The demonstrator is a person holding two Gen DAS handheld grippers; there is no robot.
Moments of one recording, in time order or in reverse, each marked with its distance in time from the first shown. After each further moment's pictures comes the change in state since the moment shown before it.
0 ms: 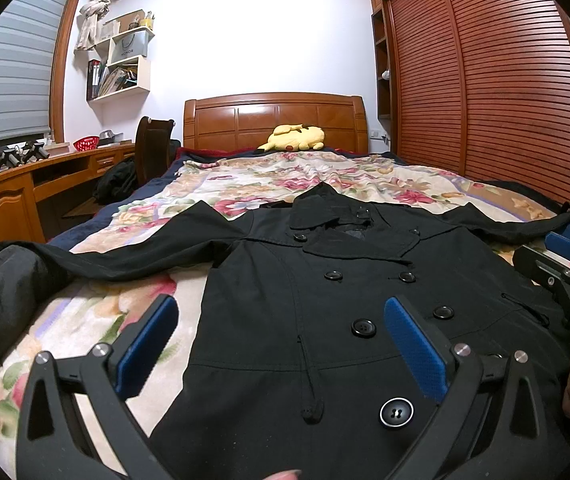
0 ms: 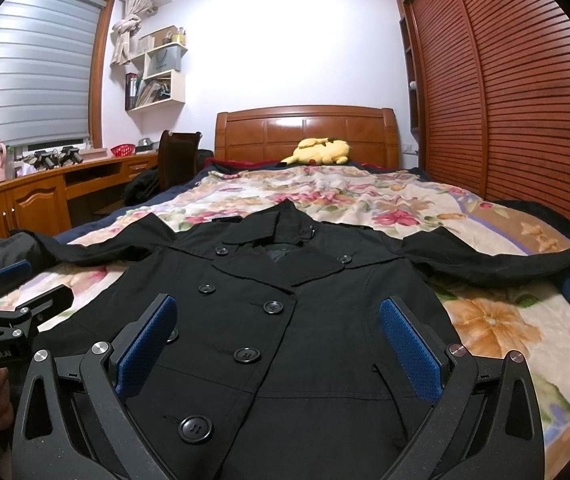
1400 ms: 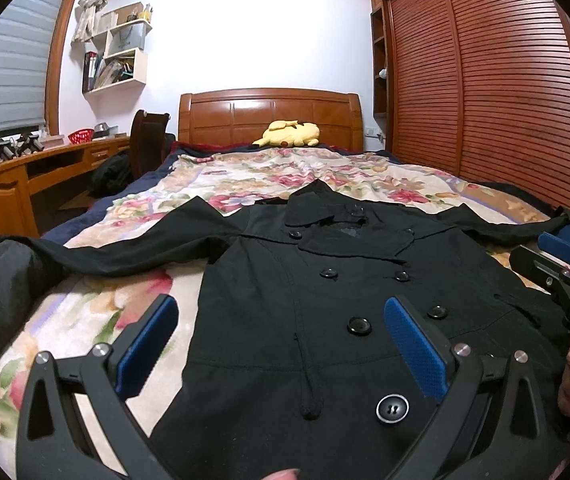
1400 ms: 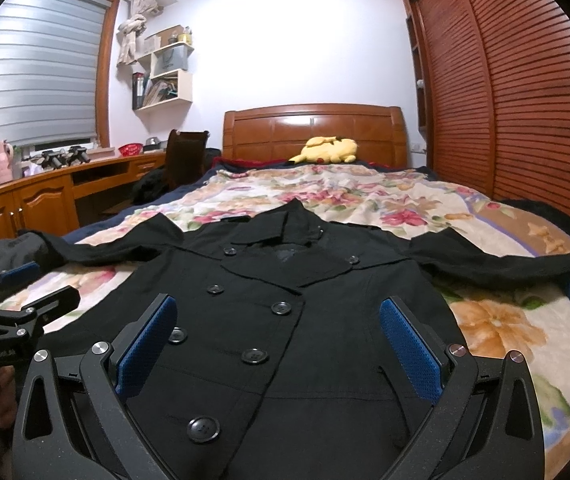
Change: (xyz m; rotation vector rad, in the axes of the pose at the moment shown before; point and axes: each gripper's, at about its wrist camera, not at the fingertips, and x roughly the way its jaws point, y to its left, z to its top) left arm -0.004 0.008 0.006 -0.024 0.023 -0.032; right arm -0.005 -0.002 0.008 -0.009 0.009 0.037
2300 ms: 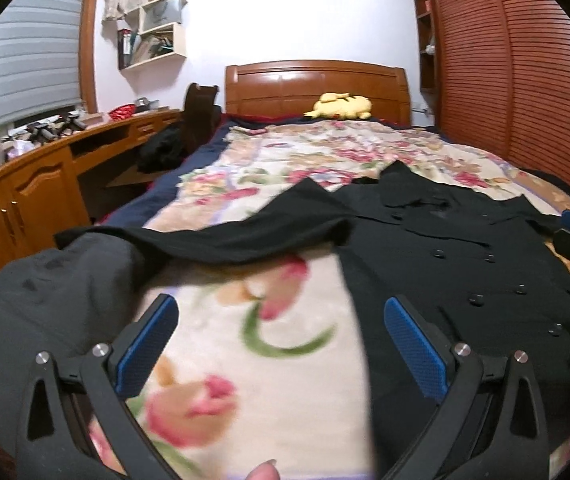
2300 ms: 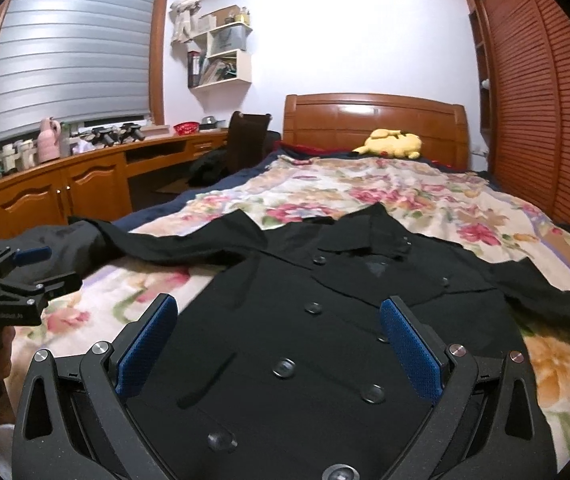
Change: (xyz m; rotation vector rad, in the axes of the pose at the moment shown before) left arm -0.024 0.136 0.020 -0.011 0.121 0.152; right arm 0.041 0.098 0.043 -0.065 0.073 0.196
